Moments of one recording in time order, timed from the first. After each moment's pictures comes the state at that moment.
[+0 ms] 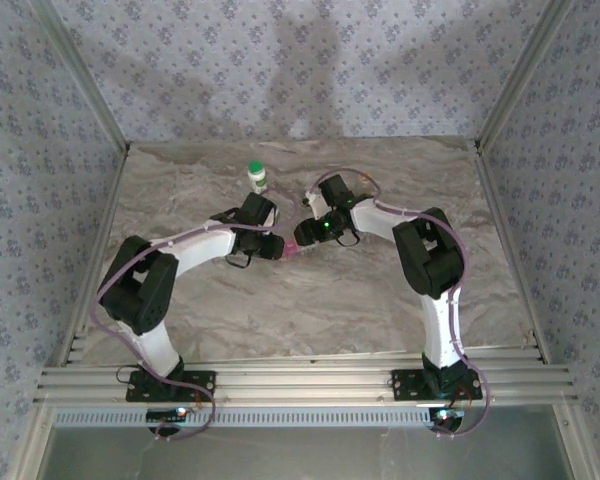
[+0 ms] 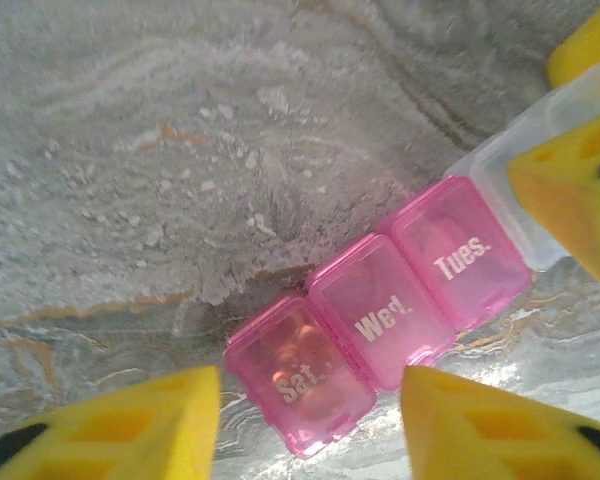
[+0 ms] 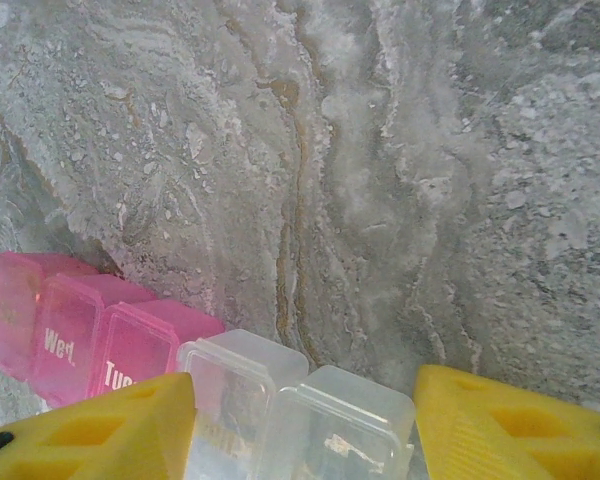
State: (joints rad) left arm -0.58 1.73 1.10 -0.43 0.03 -0.26; right arm 0.51 2.08 1.40 -0.39 -0.41 0.13
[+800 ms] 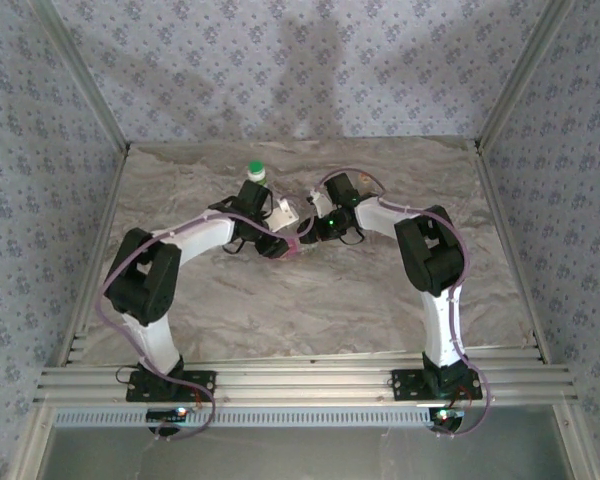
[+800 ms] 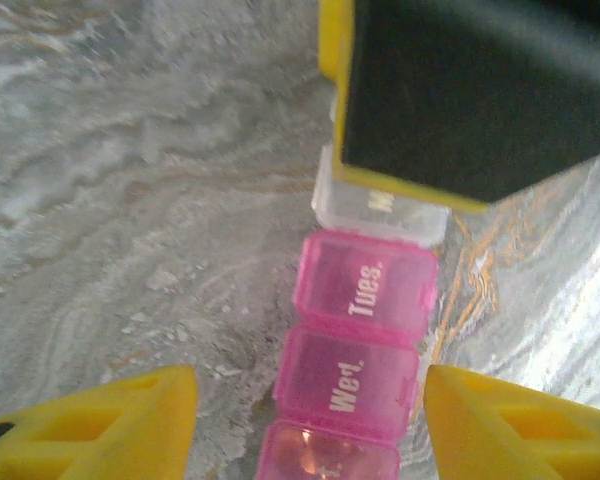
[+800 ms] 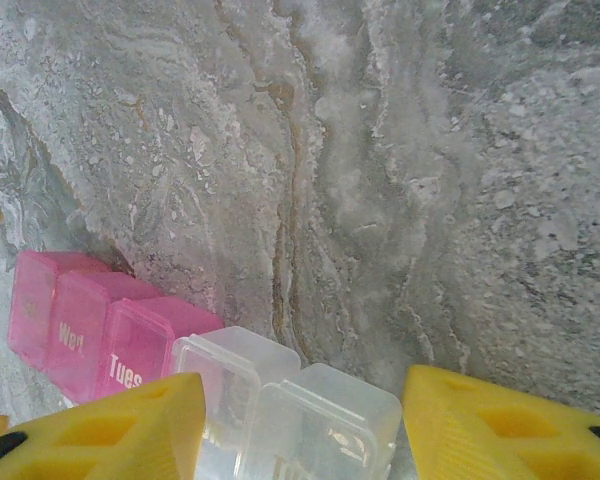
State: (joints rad) left arm -0.52 1.82 1.20 -0.44 0.24 0.51; right arm 0.47 2.10 1.40 -0.38 -0.50 0.13
